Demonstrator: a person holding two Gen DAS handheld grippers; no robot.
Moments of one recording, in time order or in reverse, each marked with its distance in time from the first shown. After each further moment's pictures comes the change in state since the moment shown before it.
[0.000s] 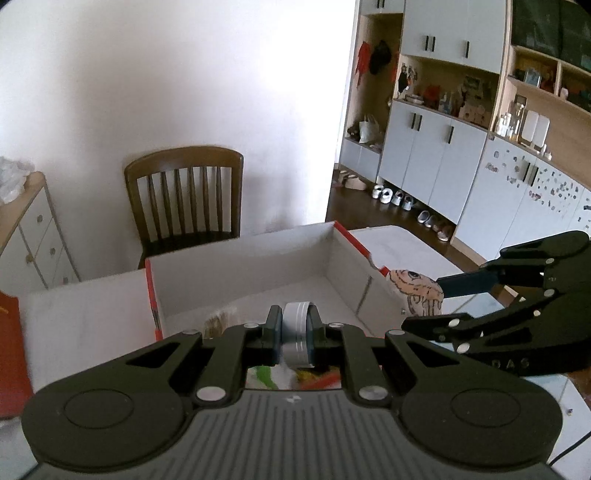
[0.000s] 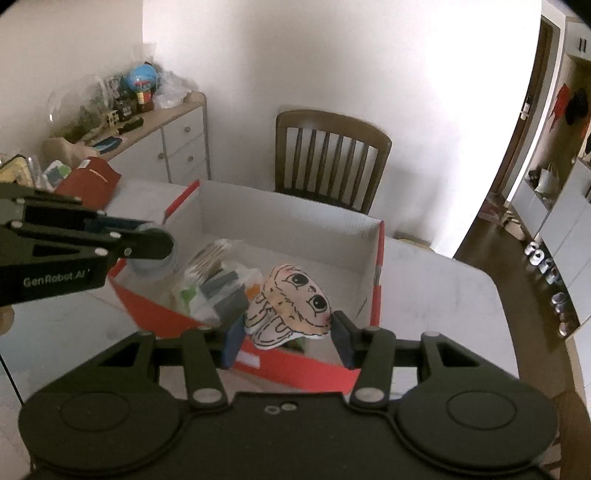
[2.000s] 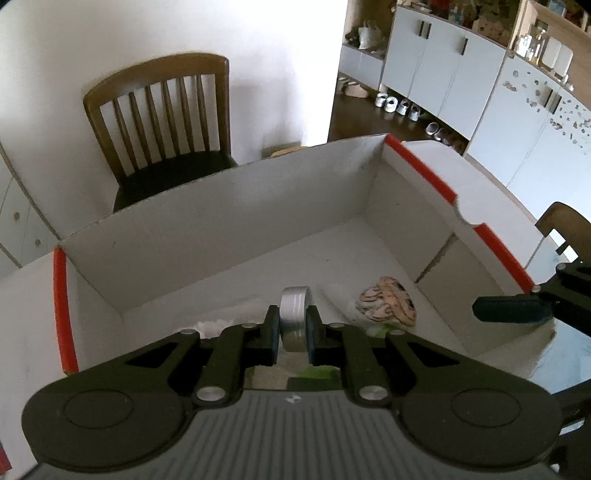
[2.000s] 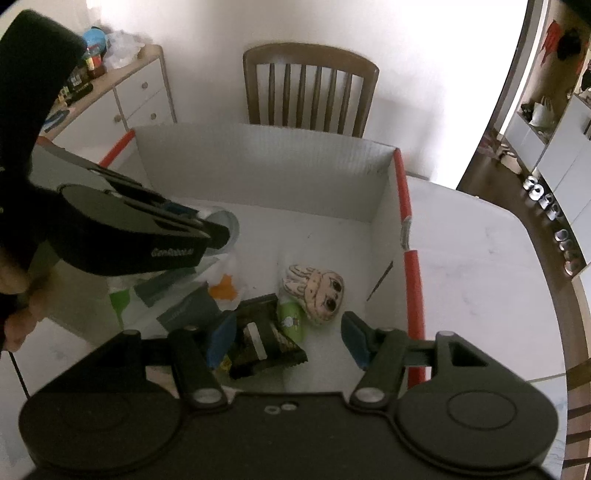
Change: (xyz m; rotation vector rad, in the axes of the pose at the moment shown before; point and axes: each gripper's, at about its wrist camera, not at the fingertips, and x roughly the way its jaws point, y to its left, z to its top) left arm 0.167 0.020 0.012 0.054 0.315 -0.009; right arm 0.098 -0.011 -0.001 0.125 0.183 -0.017
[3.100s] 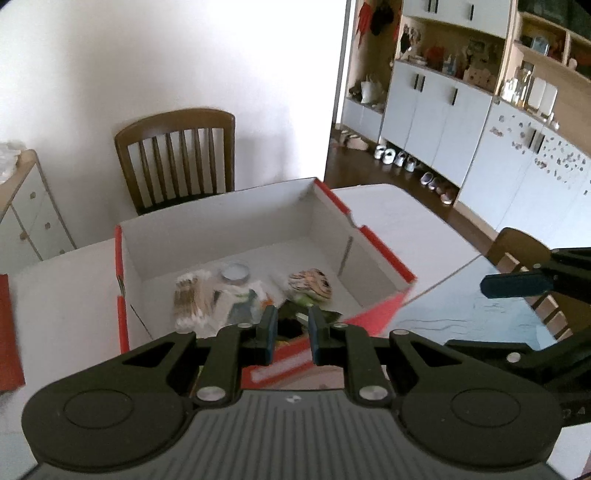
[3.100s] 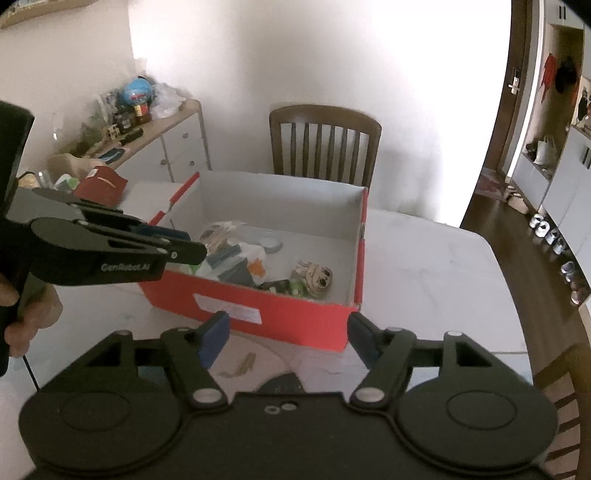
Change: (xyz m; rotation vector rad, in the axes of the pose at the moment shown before) left arm -0.139 -0.065 -0.067 -0.052 -0.181 0.020; right arm -0.135 -0.022 -0.073 -0.029 -0.188 0.083
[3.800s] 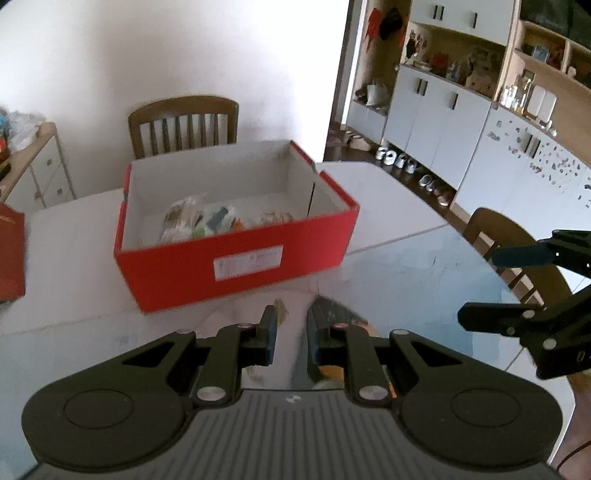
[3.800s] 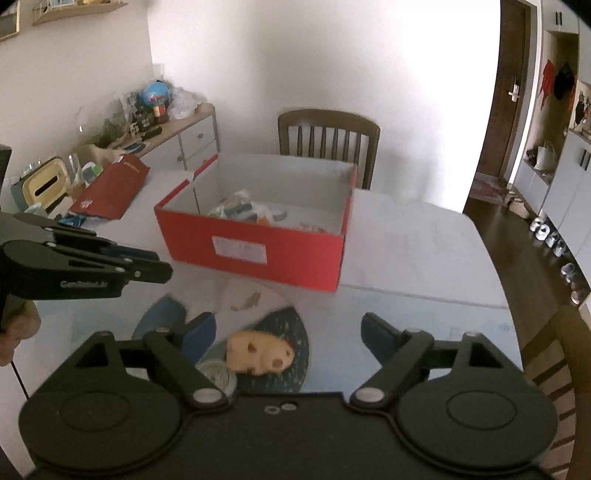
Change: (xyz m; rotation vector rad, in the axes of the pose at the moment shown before) left arm -0.064 -0.051 -0.094 -0.057 -0.003 0.022; right arm -0.063 -0.009 -0.077 -0.015 -0.034 0.023
